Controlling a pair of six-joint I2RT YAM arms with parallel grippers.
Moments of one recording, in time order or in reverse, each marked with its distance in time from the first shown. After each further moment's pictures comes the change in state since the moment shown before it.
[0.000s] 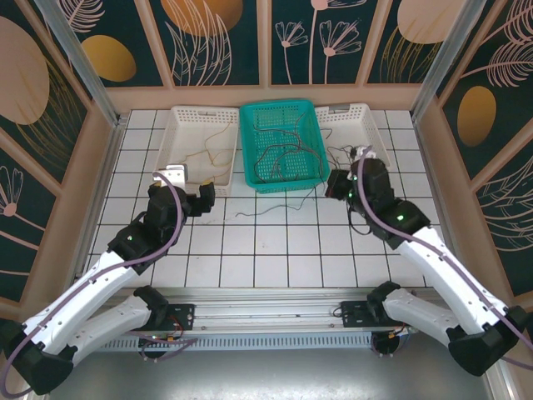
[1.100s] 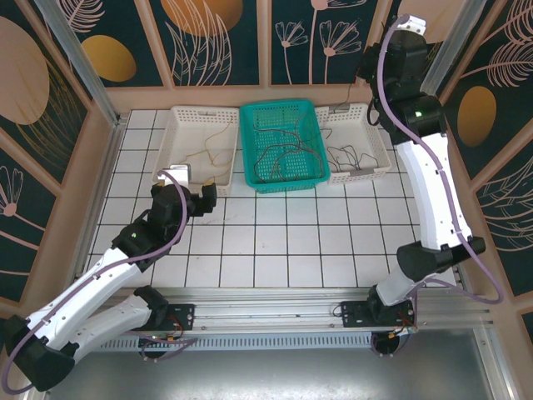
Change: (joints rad) left arm 0.000 0.034 0.000 0.000 0.000 0.003; right arm -0.246 0.679 1.129 -0.122 0.261 -0.281
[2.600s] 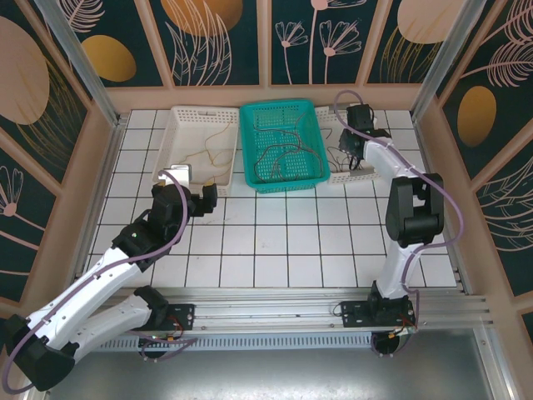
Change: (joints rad) left arm 0.000 0.001 0.000 0.000 0.008 0.004; right arm -0.171 0.266 -0.682 0.217 -0.239 0.156
